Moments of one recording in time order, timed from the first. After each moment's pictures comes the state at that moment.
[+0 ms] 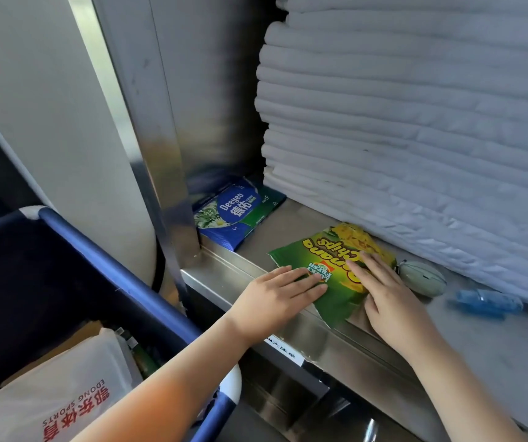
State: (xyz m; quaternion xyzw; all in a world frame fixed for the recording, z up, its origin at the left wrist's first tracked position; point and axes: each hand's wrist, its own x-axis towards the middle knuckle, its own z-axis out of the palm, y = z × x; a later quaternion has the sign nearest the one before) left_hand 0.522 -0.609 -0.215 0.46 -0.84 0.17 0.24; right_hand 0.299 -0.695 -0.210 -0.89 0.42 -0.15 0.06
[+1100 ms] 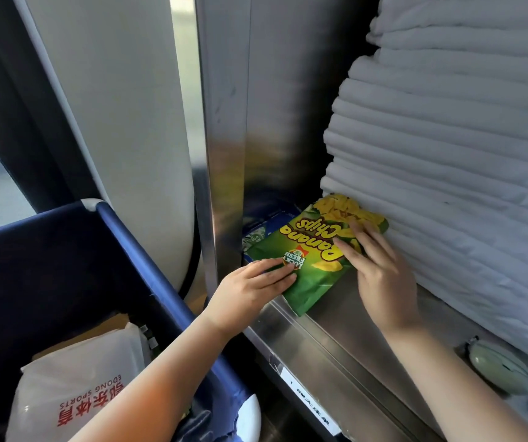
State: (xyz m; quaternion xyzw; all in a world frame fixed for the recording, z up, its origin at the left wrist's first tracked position) left_hand 0.630 -0.616 -0.218 0.57 -0.74 0.20 0.28; right_hand 0.431 -0.771 -0.190 -0.89 0.22 -0.39 -0.11
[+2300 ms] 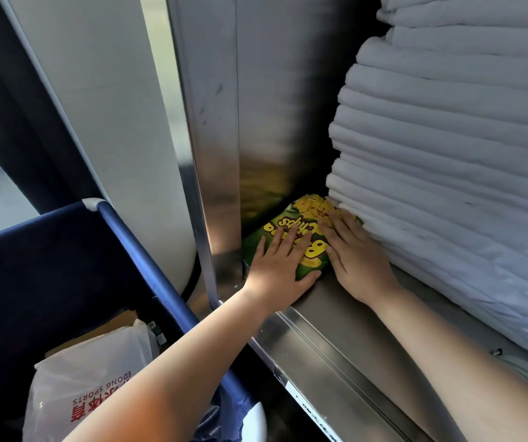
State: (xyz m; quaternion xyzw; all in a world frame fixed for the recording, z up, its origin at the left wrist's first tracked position) left_hand 0.619 -0.699 -0.225 0.79 -0.60 -0.03 0.14; right_hand 0.479 -0.814 -0.203 -0.95 0.25 -0.17 -0.04
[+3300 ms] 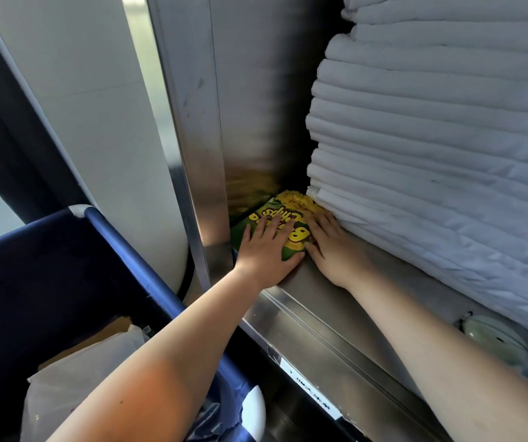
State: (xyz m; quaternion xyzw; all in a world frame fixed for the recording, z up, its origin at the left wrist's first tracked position) left_hand 0.626 -0.709 -0.230 0.79 -0.60 -0.01 0.12; right_hand 0.480 -0.800 -0.210 -0.94 0.33 -0.08 0.08
